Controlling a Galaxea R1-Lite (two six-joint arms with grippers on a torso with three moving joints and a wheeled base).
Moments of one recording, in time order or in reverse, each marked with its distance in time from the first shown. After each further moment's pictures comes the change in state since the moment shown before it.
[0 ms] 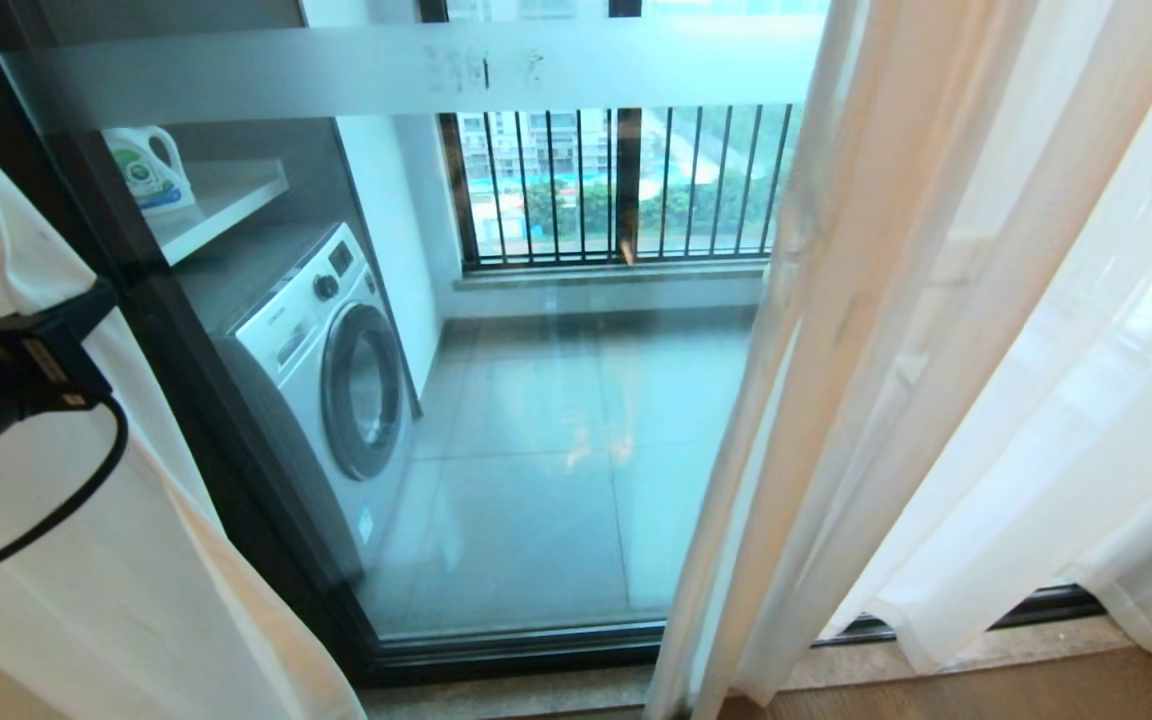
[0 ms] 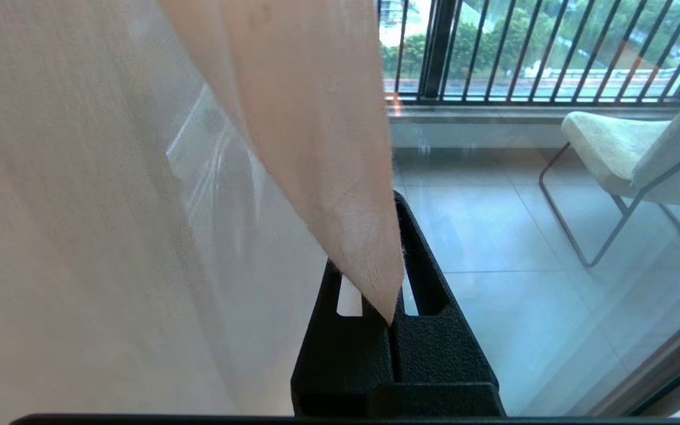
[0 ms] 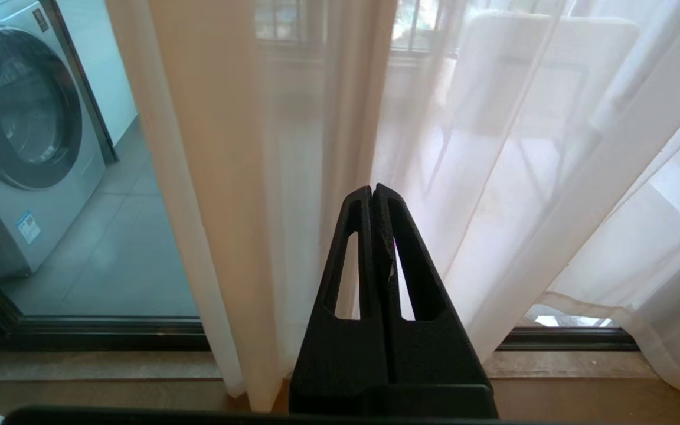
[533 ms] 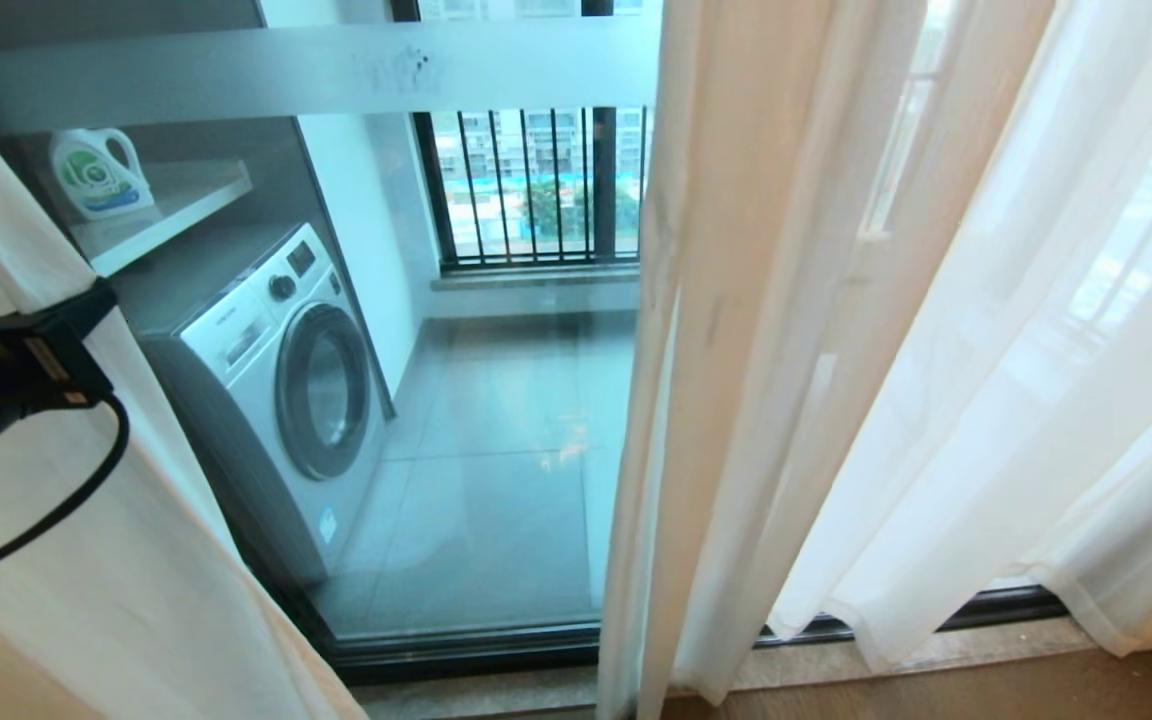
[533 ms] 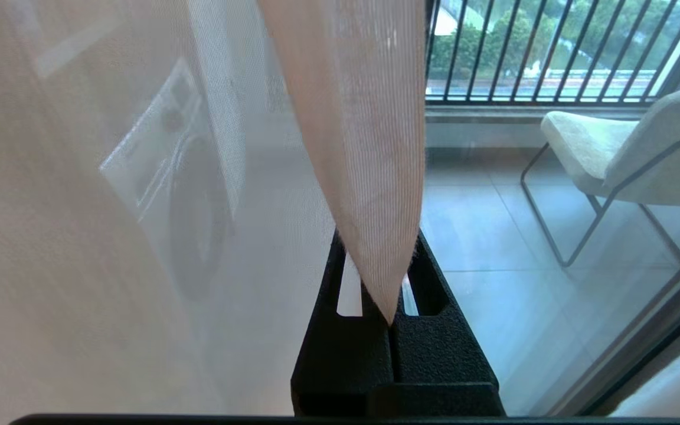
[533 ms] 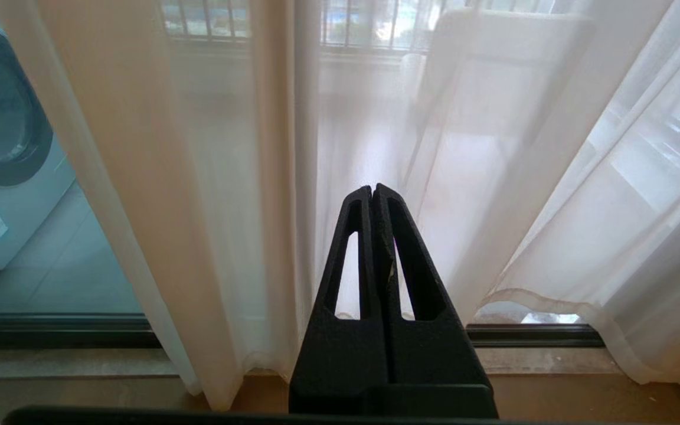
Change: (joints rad) left arm -0.001 0.005 -0.003 -0.003 0.000 0.000; right arm 0.000 0.000 0.000 0.000 0.000 0.000
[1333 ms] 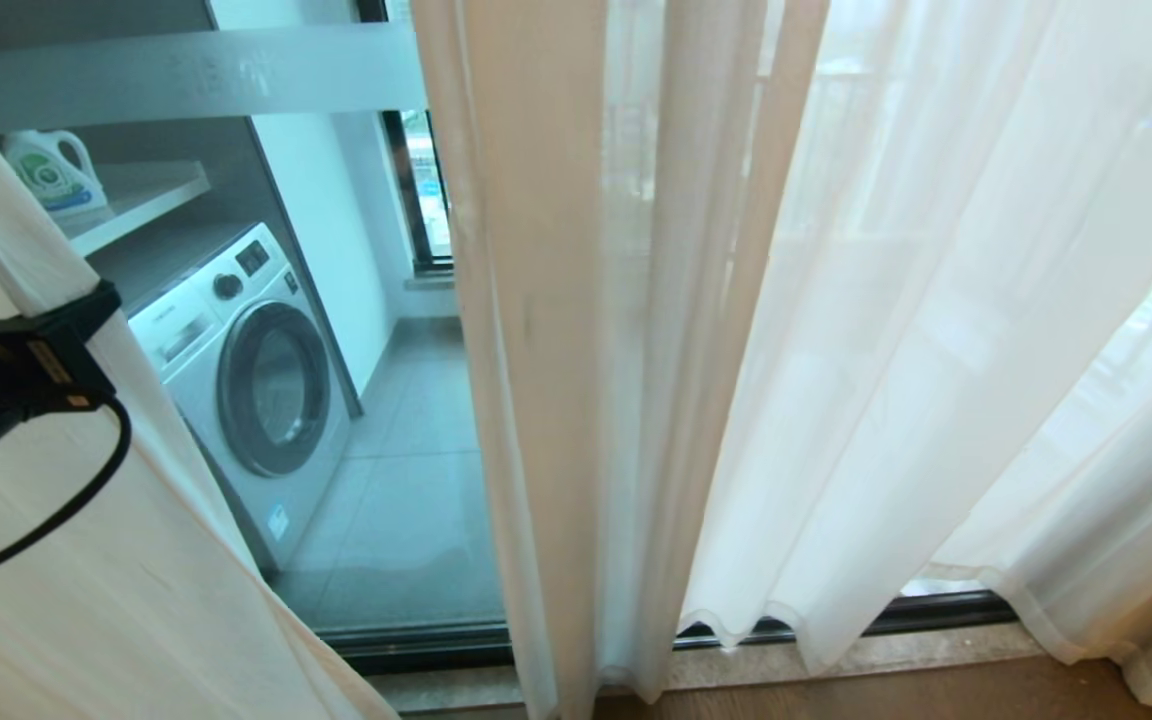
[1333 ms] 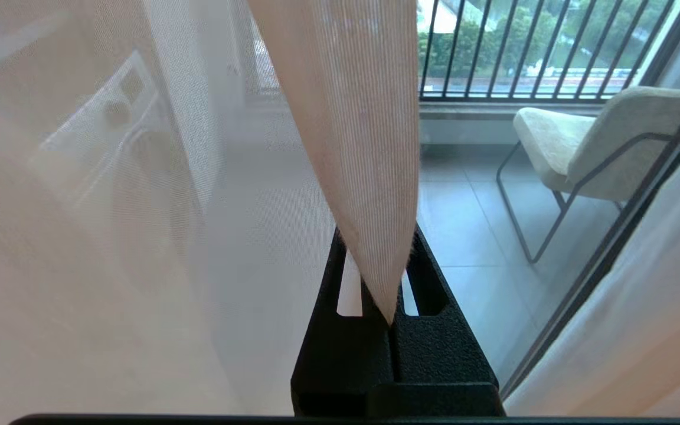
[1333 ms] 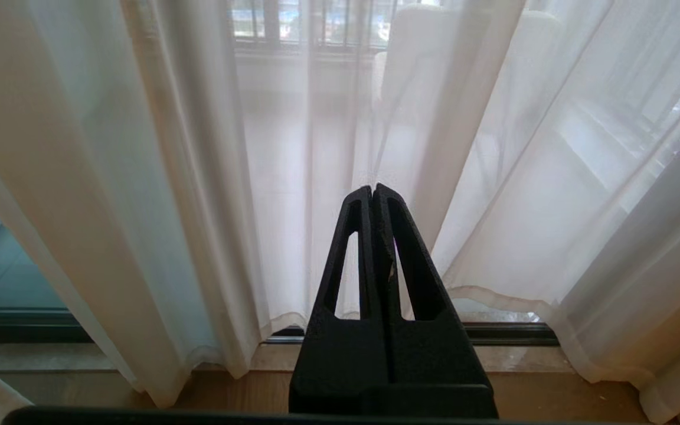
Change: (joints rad) left arm 0.000 0.001 0.004 0.001 0.000 0.001; right arm 0.000 0.000 0.000 0.000 0.000 0.000
